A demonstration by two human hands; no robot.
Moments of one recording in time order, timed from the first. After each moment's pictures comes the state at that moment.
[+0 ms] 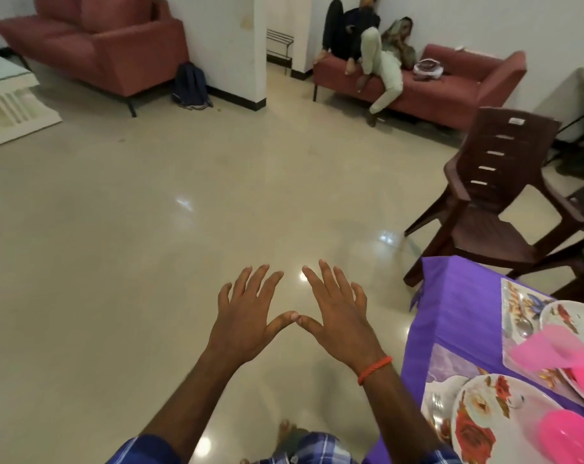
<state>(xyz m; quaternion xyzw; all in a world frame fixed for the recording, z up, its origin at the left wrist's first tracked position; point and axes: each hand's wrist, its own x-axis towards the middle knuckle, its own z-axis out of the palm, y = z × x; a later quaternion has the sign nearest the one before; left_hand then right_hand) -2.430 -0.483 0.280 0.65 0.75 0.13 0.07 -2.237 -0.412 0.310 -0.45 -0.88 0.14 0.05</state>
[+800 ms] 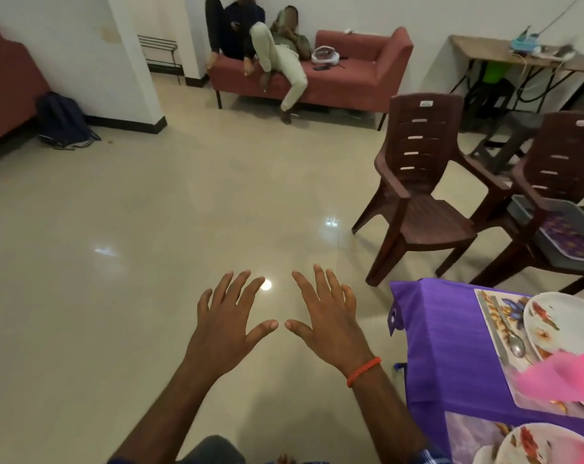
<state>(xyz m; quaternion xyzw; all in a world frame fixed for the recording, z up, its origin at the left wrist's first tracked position) -2.487 -0.202 0.273 0.77 0.62 0.13 0.08 -2.268 -0.186 0.294 -0.60 -0.79 0.13 0.07</state>
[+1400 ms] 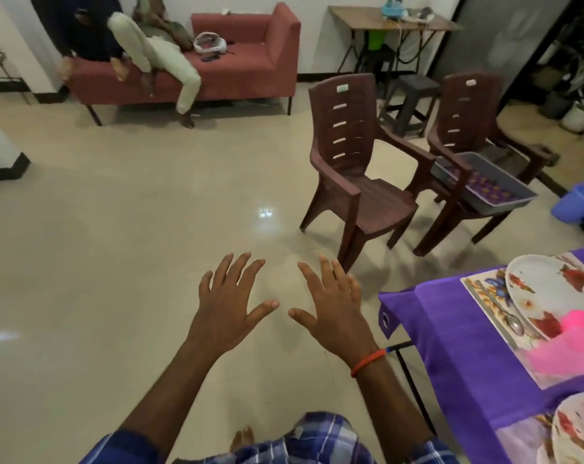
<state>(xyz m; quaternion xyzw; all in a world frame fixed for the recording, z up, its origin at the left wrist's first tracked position) -2.497 0.071 0.274 0.86 0.47 0.13 0.13 -2.293 -0.013 0.301 -0.75 -0.64 0.12 0.09</state>
